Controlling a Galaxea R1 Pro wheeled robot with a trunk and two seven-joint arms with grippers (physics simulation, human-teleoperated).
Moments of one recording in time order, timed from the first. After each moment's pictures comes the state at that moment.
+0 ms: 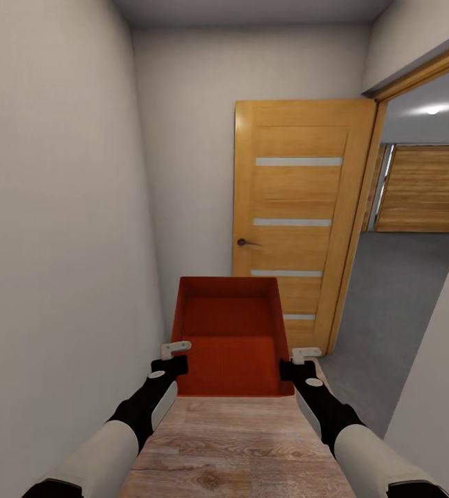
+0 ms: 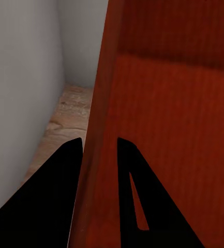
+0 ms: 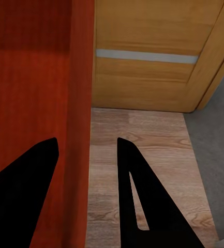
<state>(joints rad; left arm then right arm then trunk) -0.71 -0.15 -0.12 -0.48 0.19 0.09 0.27 -0.70 0.04 0.06 -0.42 0.01 0.02 -0.12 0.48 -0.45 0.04</state>
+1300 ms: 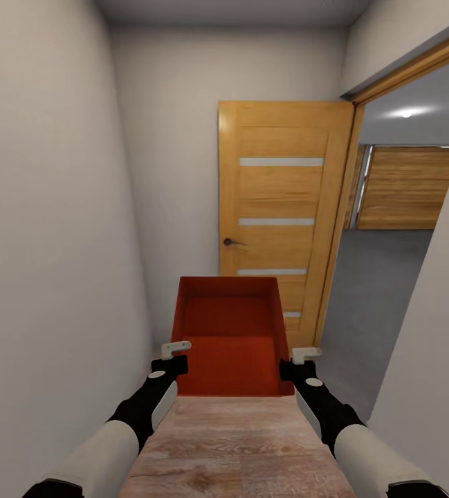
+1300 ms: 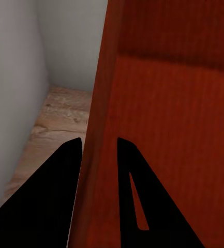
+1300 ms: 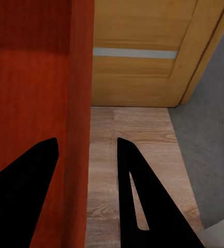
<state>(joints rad) -0.71 -0.15 -0.11 -0.48 0.18 0.09 0.27 -0.70 0.04 0.07 -0.42 0.01 0.02 -0.12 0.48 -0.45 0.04</state>
